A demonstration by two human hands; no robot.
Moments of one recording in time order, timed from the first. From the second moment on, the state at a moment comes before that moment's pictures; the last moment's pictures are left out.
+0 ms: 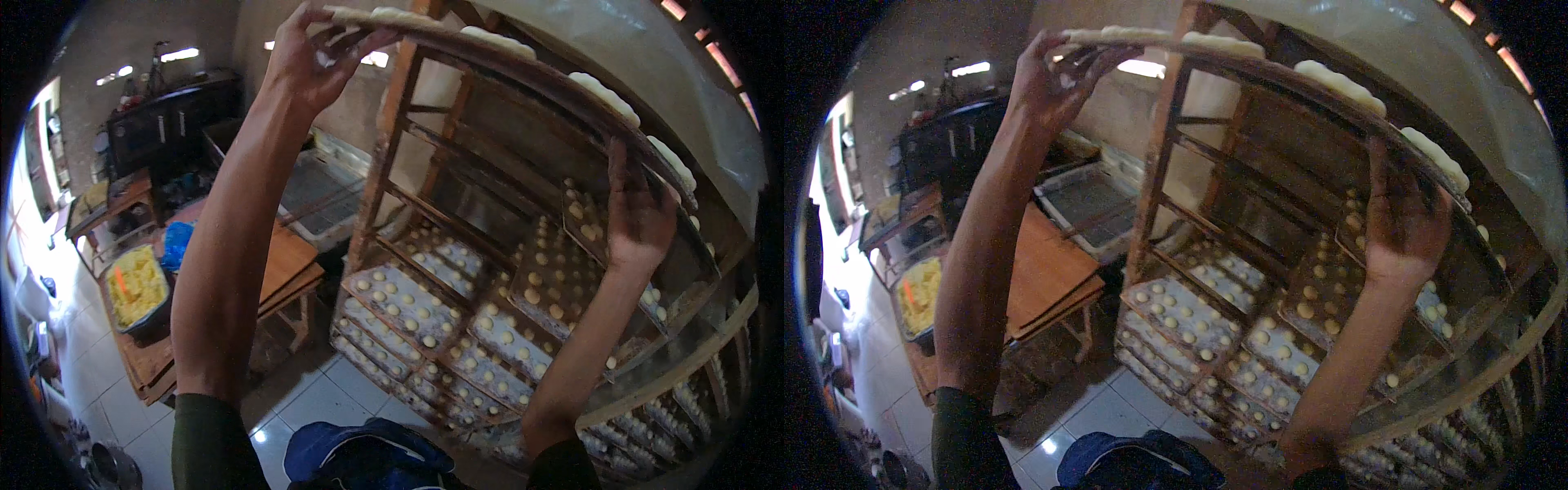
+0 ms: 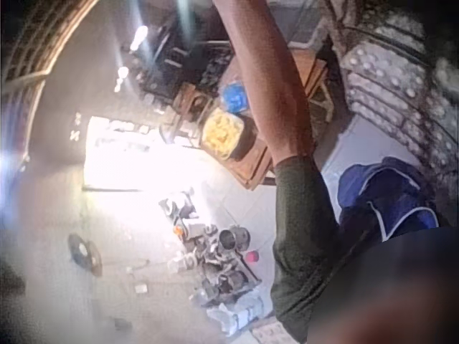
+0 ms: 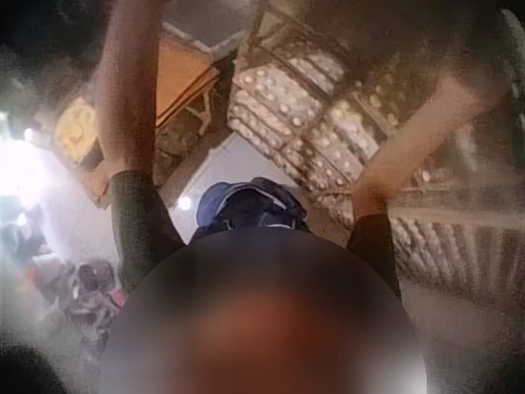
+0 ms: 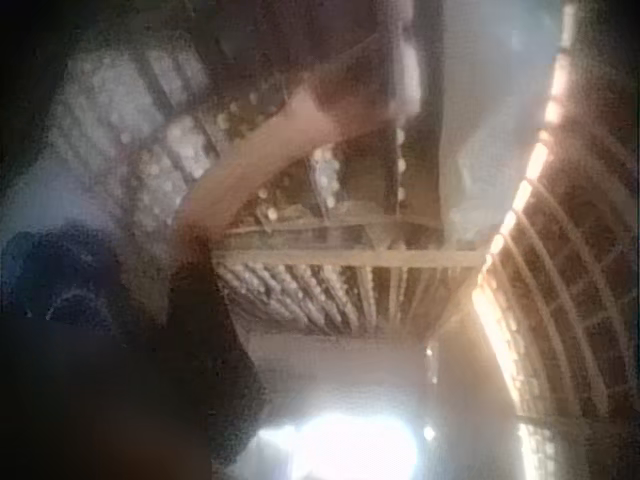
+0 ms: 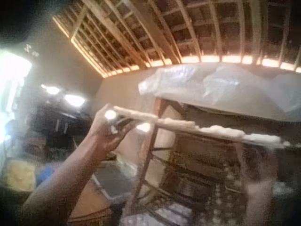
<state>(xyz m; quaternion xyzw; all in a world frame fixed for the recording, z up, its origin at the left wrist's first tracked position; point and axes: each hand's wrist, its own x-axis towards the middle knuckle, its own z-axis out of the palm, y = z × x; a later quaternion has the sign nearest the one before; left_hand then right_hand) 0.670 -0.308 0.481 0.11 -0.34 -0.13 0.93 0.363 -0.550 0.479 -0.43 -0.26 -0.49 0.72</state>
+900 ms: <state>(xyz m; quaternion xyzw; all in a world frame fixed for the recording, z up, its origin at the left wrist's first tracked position) 0.764 -0.532 0.510 0.16 -0.43 -0.14 0.88 0.459 -0.657 0.504 -0.53 -0.17 -0.64 0.53</state>
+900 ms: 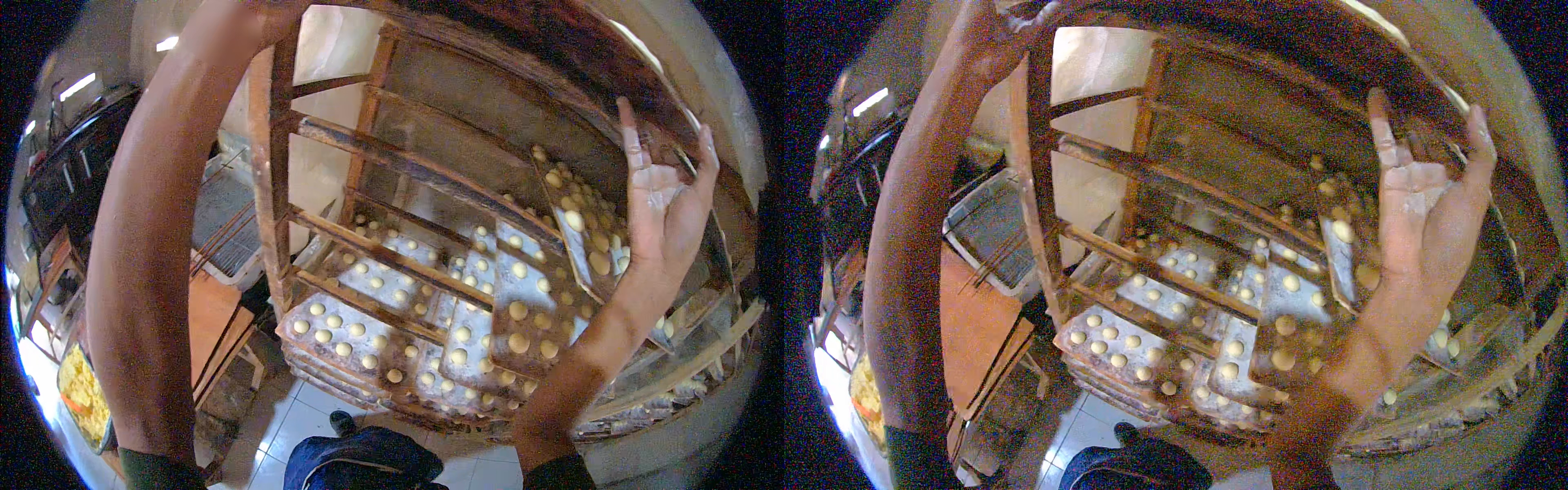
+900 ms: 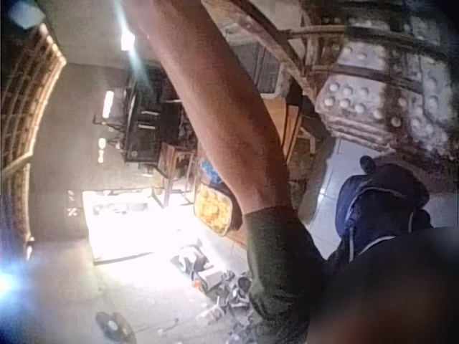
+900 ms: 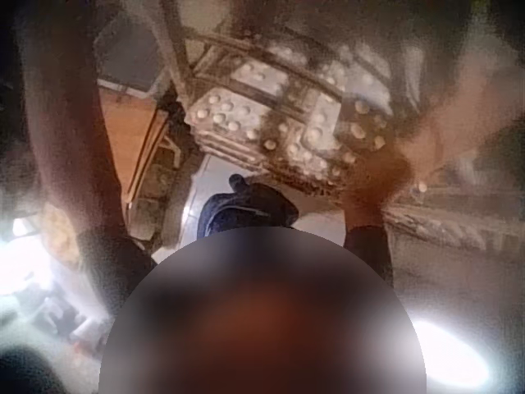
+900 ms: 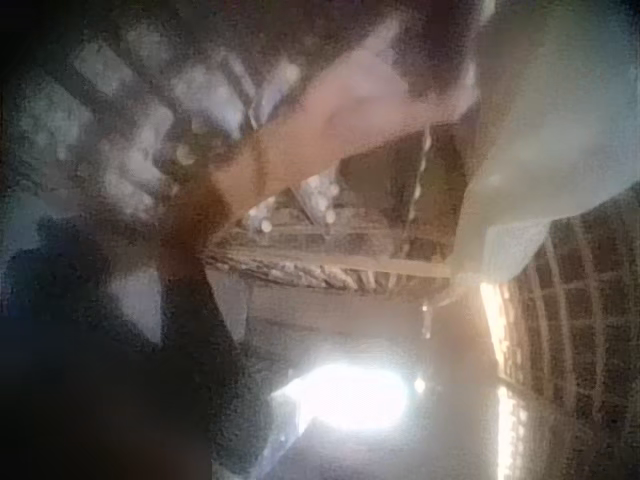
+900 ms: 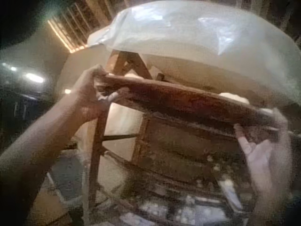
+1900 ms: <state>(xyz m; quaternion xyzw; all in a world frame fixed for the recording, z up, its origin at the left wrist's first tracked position) 0.226 -0.301 -0.026 0.60 0.53 0.32 0.51 0.467 -0.331 -0.089 -0.64 -0.32 0.44 0.54</state>
